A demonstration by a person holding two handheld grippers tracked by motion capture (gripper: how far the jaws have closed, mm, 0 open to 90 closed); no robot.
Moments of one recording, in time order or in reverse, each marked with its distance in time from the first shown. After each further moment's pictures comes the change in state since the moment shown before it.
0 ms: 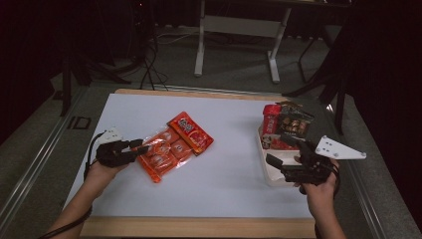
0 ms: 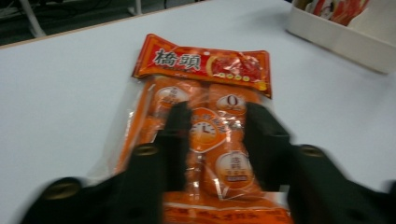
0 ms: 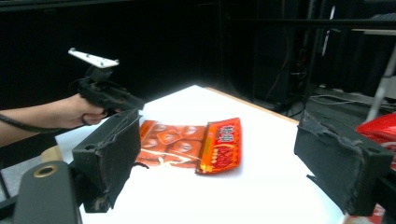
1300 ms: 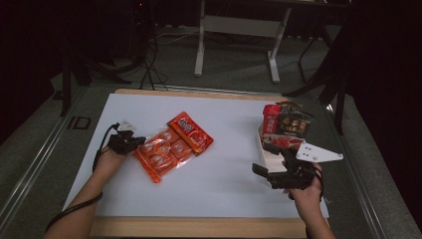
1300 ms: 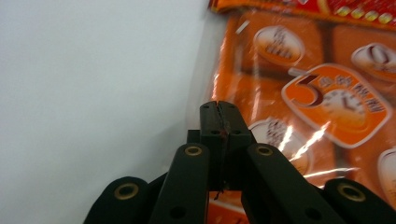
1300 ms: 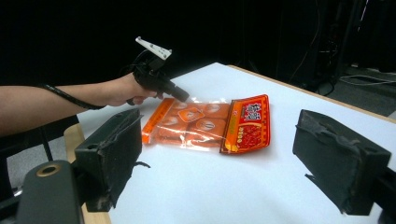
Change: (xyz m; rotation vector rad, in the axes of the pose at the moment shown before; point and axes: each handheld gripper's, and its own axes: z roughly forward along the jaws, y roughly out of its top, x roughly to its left) left arm 0.044 -0.010 0.061 0.247 0.189 -0.006; right arm 0.008 -0.023 0.024 0.080 0.075 0.022
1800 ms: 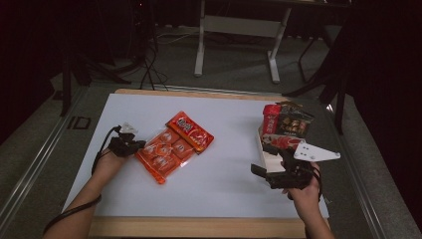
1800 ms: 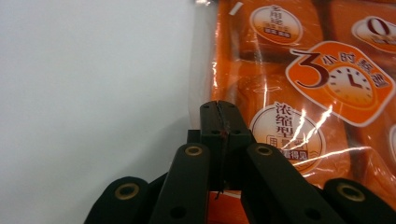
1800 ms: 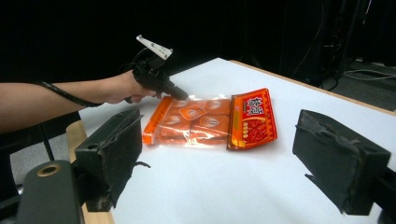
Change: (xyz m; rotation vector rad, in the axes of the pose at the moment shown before) left arm -0.010 -0.003 -0.002 0.040 -0.023 0.007; right arm -0.001 -0.002 0.004 0.019 0.008 0.006
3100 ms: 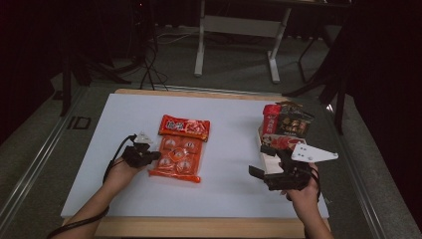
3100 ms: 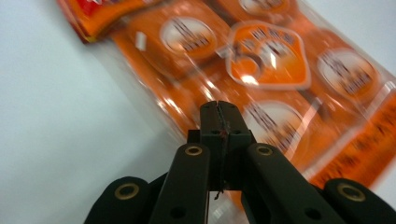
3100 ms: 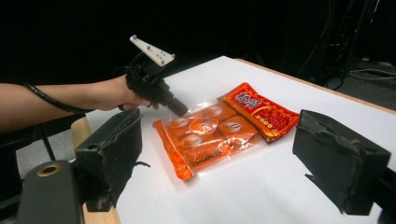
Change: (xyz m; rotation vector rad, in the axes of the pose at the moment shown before) left arm -0.055 0.011 -0.003 0.014 -0.115 0.040; right arm 0.005 0.002 0.003 0.011 0.015 -0.008
